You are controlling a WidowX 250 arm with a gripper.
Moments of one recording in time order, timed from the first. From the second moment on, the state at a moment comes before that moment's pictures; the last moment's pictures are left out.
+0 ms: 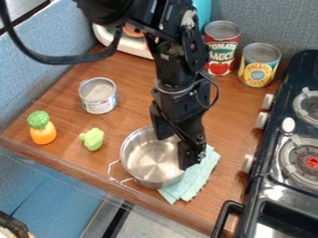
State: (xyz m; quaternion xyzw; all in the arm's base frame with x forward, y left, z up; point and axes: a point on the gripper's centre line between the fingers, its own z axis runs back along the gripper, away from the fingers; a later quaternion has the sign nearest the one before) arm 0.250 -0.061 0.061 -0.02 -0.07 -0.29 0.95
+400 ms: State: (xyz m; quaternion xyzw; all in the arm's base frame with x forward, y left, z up) arm 0.248 -0.028 0.057 -0.02 -0.05 -0.24 0.97
